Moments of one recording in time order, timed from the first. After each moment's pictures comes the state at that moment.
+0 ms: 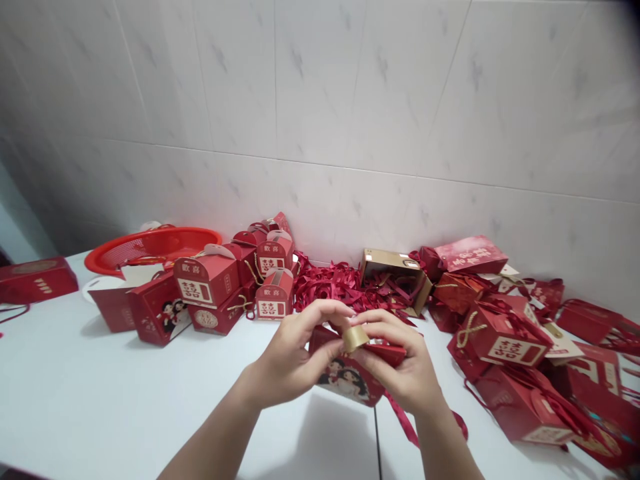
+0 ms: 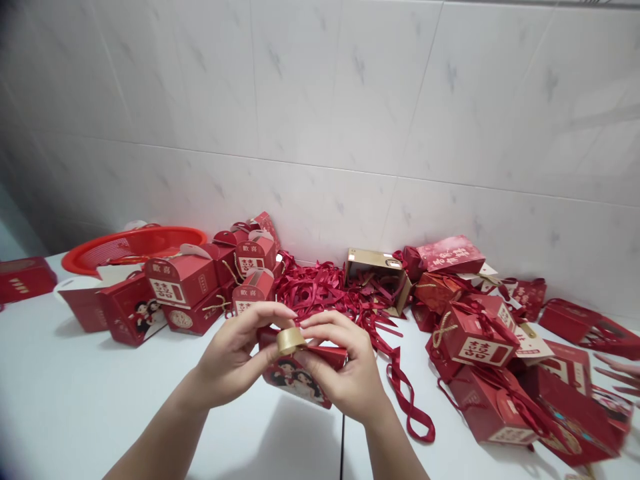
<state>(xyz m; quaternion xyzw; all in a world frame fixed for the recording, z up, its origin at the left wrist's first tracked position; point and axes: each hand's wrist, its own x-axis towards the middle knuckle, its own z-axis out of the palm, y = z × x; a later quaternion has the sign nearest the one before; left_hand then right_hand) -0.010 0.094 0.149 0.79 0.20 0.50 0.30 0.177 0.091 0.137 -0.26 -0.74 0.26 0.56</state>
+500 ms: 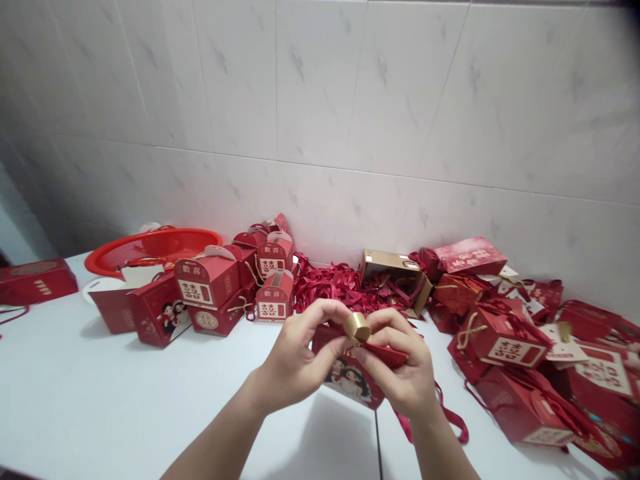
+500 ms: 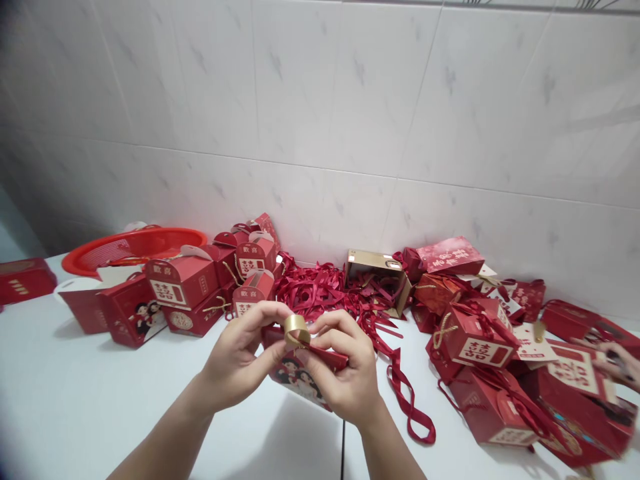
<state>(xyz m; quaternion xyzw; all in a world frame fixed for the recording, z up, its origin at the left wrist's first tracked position) -0.003 0.091 0.151 0.77 0.22 0.52 0.31 0.170 0.089 0.128 -0.26 -0.73 0.19 0.61</state>
